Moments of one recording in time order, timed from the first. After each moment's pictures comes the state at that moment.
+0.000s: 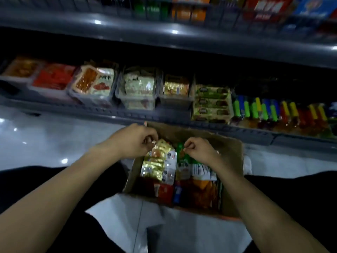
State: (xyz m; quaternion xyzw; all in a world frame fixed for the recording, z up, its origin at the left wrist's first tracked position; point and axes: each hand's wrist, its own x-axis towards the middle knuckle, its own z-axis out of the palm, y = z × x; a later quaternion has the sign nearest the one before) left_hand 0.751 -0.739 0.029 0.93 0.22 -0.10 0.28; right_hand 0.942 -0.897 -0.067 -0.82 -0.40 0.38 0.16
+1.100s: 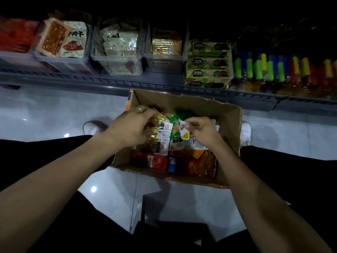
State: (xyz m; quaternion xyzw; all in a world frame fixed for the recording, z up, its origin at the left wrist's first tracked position) left_hand 0.762 -0.780 -0.046 0.94 0.23 -0.16 0.20; right_hand 0.943 -0.948 -0.111 -0.79 -0.31 0.40 0.35
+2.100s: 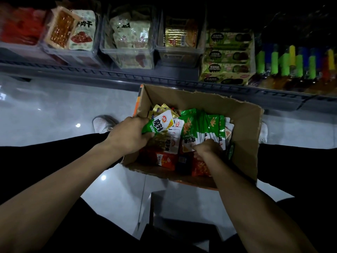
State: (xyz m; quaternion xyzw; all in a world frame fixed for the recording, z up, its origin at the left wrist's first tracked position) left_hand 0.737 -0.776 -0.060 0.89 0.34 -0.16 0.25; right_hand 0.904 -0.947 -0.222 -0.88 0.04 0.46 0.12
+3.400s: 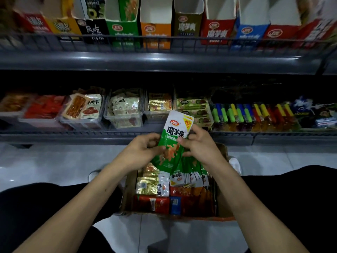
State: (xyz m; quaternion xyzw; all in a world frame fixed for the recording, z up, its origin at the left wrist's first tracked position) left_hand 0.780 -0.799 0.053 0.73 0.29 0.02 0.62; right_hand 0.915 -0.926 0.051 -0.71 -0.18 0.41 0.54
